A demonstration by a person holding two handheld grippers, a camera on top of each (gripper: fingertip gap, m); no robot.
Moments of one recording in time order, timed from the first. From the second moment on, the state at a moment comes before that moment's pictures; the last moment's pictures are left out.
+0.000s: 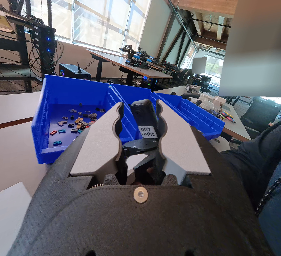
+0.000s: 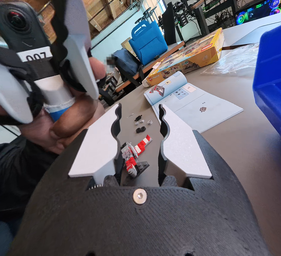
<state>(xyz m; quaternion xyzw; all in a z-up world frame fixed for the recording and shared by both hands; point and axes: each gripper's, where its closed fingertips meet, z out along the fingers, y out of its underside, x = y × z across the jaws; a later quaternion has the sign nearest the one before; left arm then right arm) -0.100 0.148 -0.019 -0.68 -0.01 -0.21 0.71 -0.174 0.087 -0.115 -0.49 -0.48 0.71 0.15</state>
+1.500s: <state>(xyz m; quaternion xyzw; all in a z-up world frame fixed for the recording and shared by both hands) -0.004 0.220 -0.053 -0.74 0.06 -0.19 0.65 -0.195 0.111 -0.135 -0.57 -0.42 0.70 0.08</state>
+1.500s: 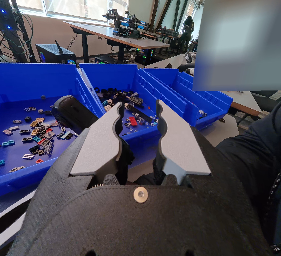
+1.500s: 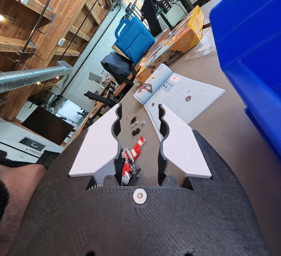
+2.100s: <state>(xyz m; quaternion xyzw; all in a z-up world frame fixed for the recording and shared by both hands) -0.015 0.227 -0.059 -0.75 0.02 -0.19 0.63 -0.198 0.113 -0.140 -0.59 -0.42 0.69 0.07</state>
